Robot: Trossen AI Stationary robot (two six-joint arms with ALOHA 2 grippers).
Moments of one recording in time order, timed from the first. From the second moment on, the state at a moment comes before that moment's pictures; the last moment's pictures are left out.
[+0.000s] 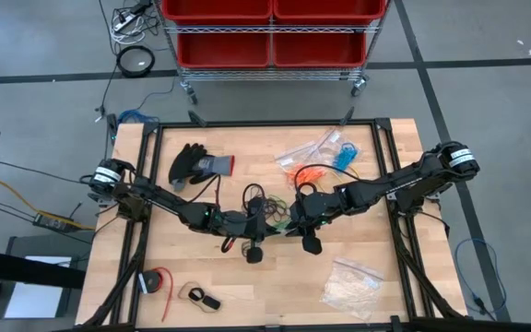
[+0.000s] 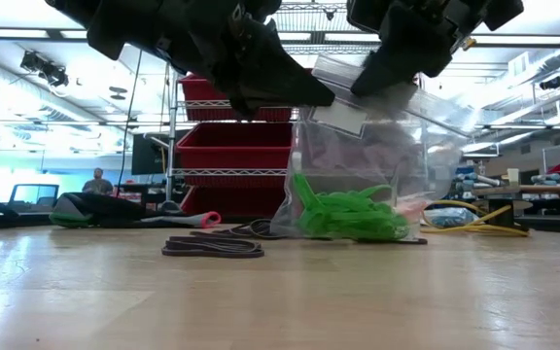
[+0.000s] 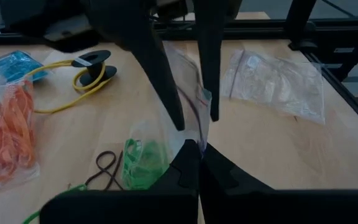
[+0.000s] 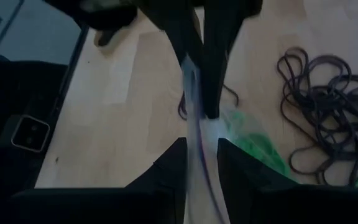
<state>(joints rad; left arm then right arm) -0.28 1.73 0.89 0.45 -0.26 -0.11 0.23 1.48 0.90 -0.11 -0.07 0.30</state>
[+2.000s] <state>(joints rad) -0.28 1.73 0.89 0.43 -0.26 -0.12 0.19 1.43 0.90 -0.05 -0.05 0.32</state>
